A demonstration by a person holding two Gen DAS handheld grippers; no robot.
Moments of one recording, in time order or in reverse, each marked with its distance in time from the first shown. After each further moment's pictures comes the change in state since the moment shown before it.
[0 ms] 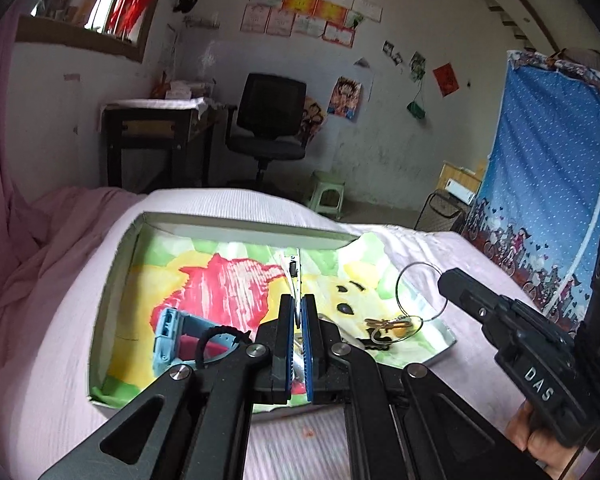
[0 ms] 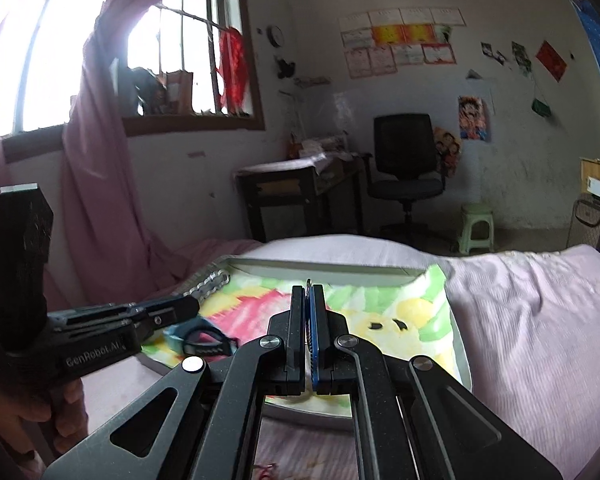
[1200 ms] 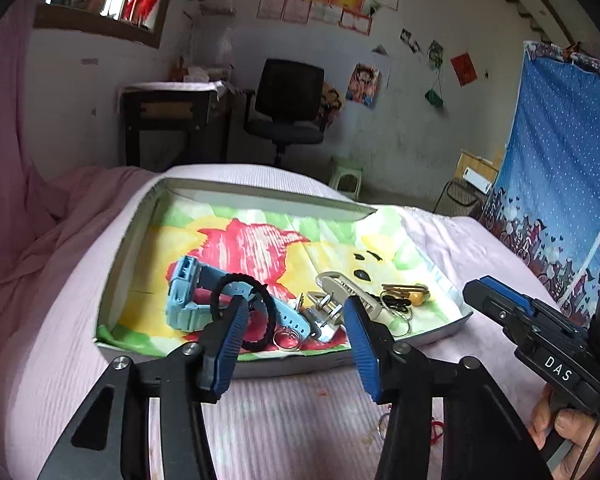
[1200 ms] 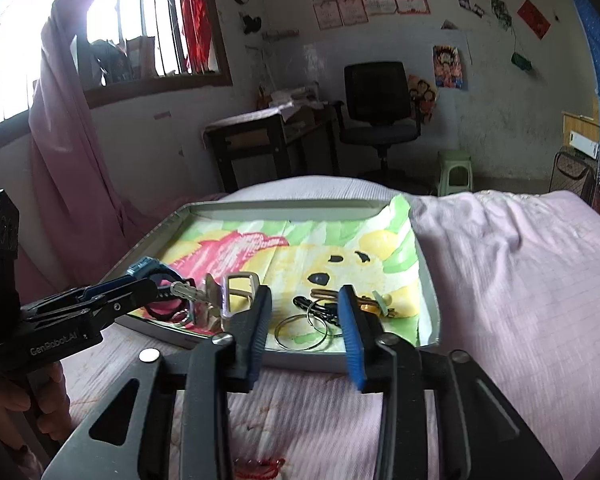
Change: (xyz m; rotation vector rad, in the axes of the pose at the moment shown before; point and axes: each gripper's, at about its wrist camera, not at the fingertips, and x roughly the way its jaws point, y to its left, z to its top) left arm -0.018 0.000 -0.029 -0.018 0.025 0.063; right arm -0.002 -0.031 -0.029 0.067 0.156 -0.065
